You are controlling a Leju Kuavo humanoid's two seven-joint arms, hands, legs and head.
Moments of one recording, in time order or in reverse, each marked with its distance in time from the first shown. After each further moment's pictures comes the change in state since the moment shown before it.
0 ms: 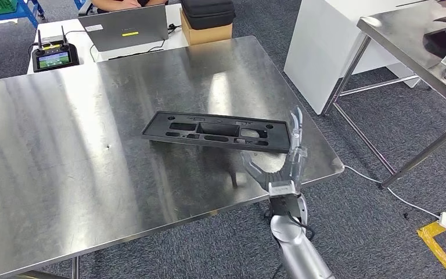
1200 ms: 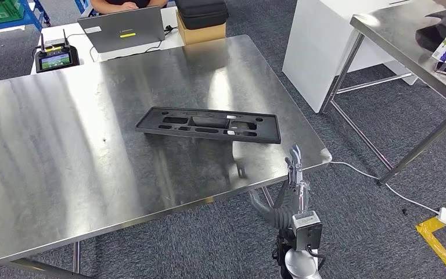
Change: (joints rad) left arm 0.001 -0.022 0.051 0.000 0.031 0.029 0.036; right arm 0.230 0.040 -0.089 -0.059 -0.134 0.280 -0.036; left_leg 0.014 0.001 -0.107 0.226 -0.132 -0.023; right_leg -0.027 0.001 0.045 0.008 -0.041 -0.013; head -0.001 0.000
